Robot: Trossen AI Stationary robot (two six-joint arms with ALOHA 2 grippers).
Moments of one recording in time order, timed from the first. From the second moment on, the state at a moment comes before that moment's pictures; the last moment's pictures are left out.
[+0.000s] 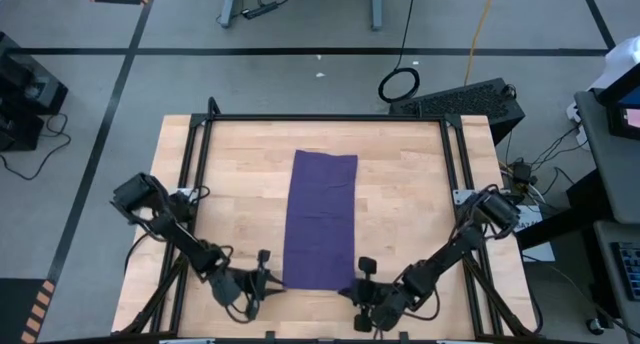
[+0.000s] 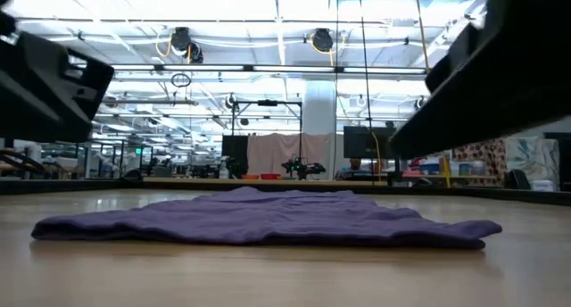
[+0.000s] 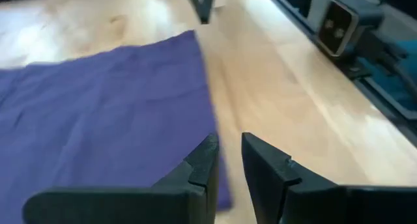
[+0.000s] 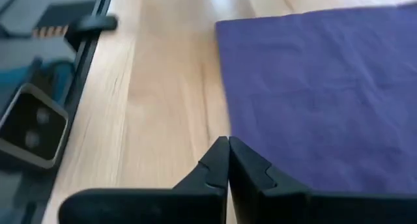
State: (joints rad) left arm -0.84 1.79 0.60 0.65 -0.57 -0.22; right arm 0.75 1.97 1.06 0.15 0.62 0.64
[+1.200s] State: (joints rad) left arm -0.80 1.87 0.86 0.02 -0.54 -0.39; right arm 0.86 1.97 1.06 0.17 0.76 0.66
